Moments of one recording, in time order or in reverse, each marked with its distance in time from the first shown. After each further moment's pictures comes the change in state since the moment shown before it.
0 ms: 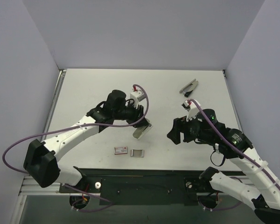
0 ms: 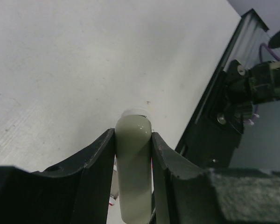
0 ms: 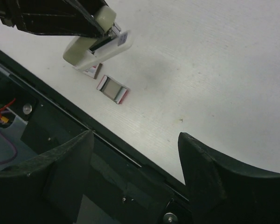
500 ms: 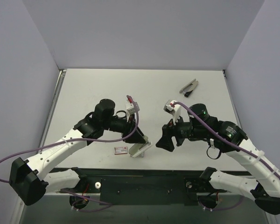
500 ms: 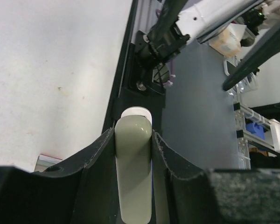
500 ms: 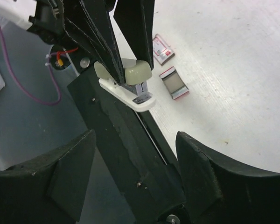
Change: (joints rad) left arm -0.016 -0.253 -0.184 0.053 0.400 -0.077; right arm 0.115 0.092 0.161 -0.009 -0.297 -0.150
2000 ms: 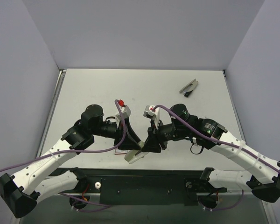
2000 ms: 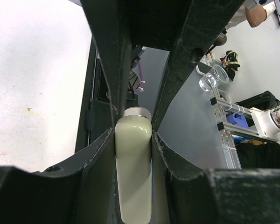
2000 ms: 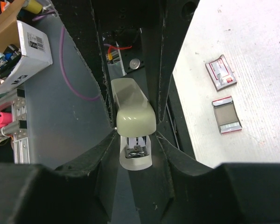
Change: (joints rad) left arm -0.028 -0.208 -0.056 0.073 0.115 -0.079; right arm 0.161 0.164 -0.018 0.218 -0.196 0.006
